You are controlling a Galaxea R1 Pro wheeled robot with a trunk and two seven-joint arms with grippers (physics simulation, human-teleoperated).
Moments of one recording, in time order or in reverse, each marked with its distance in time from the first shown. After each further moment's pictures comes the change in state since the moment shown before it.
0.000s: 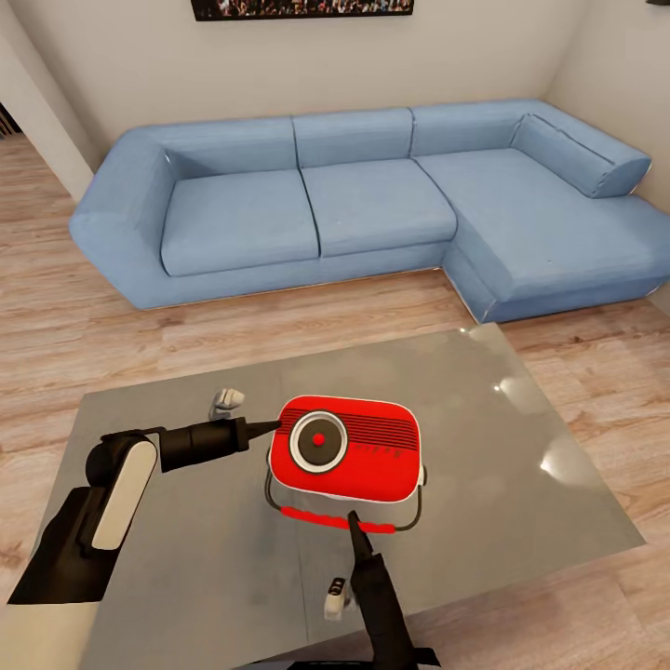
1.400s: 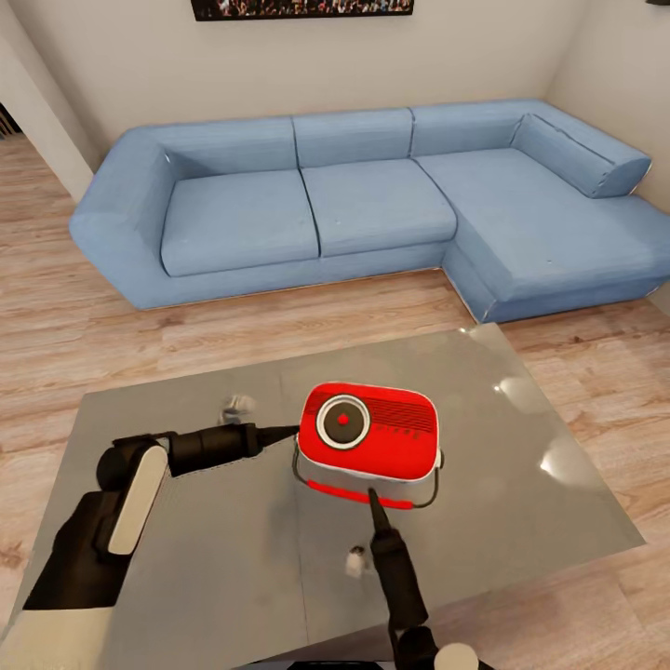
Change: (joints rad) left arm 0.015 -0.053 0.009 -0.006 -0.103 0.000 -0.006; right arm -0.052 -0.038 -0.088 0.007 0.014 -0.053 0.084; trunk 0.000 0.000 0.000
